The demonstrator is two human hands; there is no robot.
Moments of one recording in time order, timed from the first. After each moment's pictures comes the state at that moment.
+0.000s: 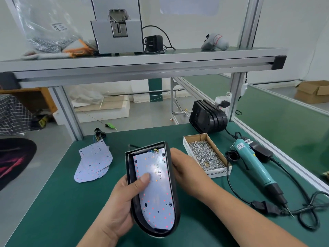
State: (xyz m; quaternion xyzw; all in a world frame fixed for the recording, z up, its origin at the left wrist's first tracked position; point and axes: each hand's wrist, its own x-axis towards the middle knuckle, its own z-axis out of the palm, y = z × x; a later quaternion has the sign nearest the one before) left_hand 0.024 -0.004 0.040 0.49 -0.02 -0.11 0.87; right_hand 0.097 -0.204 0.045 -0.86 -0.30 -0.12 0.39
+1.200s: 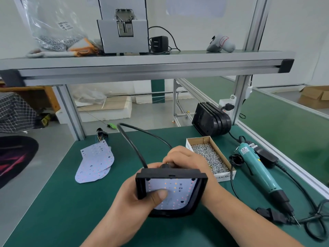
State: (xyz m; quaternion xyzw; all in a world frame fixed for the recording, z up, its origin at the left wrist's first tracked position) left_hand 0.018 -0.013 0.053 0.69 -0.18 0.05 0.70; right_hand 0.080 -0.211 0.067 -0.79 -0.32 -0.12 0.50
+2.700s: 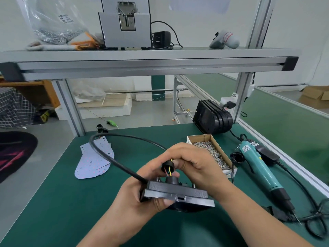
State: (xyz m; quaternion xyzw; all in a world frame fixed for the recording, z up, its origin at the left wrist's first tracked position) left_hand 0.010 -0.013 0.062 0.69 -0.25 0.03 0.68; right_hand 0.101 -0.220 0.064 -0.74 -0.44 -0.17 0.48
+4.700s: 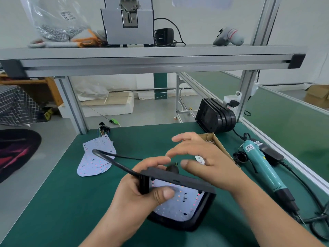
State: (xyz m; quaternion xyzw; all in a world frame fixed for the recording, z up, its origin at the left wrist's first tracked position) left_hand 0.006 -0.018 0.068 0.68 -0.14 0.07 0.71; right_hand 0.093 -0.244 0.091 -0.79 -0.43 -0.07 0.44
